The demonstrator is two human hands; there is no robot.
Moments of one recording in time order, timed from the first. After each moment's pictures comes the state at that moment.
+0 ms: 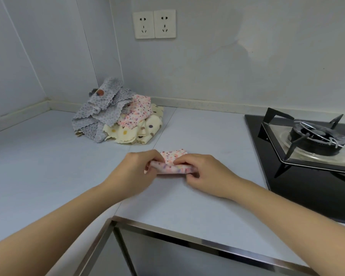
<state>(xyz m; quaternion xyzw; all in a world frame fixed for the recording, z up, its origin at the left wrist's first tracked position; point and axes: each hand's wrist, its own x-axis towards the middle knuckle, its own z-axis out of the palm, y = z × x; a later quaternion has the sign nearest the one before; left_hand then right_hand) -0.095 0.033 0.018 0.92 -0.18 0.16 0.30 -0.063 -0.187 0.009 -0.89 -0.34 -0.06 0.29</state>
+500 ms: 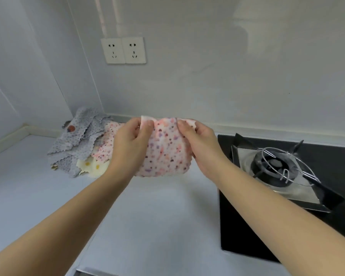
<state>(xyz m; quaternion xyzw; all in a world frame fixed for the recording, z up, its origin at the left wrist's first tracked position) -0.034 -0.081 0.173 0.81 0.01 0.24 0.54 -0.013 -0.236 0.166 -0.66 -0.05 0.01 0.75</state>
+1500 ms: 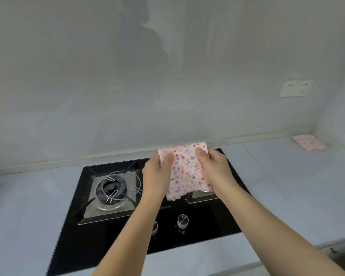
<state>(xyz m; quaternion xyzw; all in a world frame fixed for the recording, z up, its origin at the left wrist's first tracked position) -0.146 -0.594 0.296 0.77 -0.07 0.00 0.63 -0.182 -0.733 0.306 -0.74 0.23 -0.14 0.62</state>
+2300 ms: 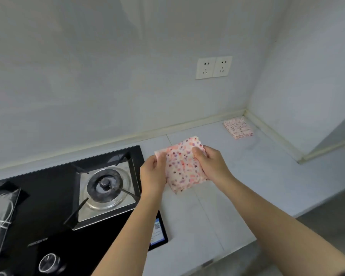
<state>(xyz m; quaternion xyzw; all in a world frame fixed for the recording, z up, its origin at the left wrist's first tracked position) -0.161 -0.990 0.214 0.74 -0.01 -0.11 0.66 -0.220 -1.138 0.231 -0.78 0.25 -0.14 0.55</state>
